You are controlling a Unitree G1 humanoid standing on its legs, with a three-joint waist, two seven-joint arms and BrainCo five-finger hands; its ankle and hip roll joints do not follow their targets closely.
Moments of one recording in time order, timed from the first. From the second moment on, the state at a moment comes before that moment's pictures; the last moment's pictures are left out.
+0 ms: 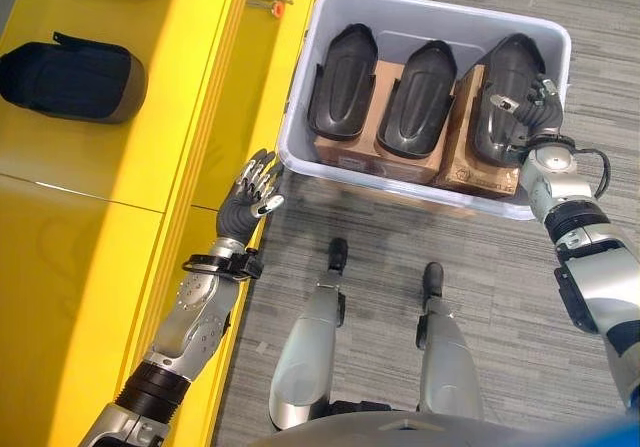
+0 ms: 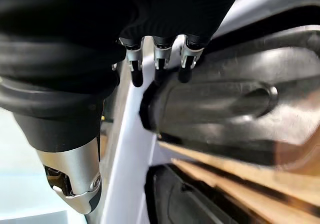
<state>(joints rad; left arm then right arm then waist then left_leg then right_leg) -0.03 0.56 -0.26 -0.07 -0.81 -0.25 0.03 -0.99 -0.55 0.30 1.12 0.58 -0.17 -0.24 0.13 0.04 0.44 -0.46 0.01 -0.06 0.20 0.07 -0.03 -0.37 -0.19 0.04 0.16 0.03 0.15</state>
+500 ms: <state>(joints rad) -0.05 0.56 -0.32 -0.08 -0.81 -0.25 0.03 -1.05 -0.50 0.28 1.33 0.61 -0.13 -0.24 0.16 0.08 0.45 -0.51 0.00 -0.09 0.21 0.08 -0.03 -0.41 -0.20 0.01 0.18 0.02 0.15</state>
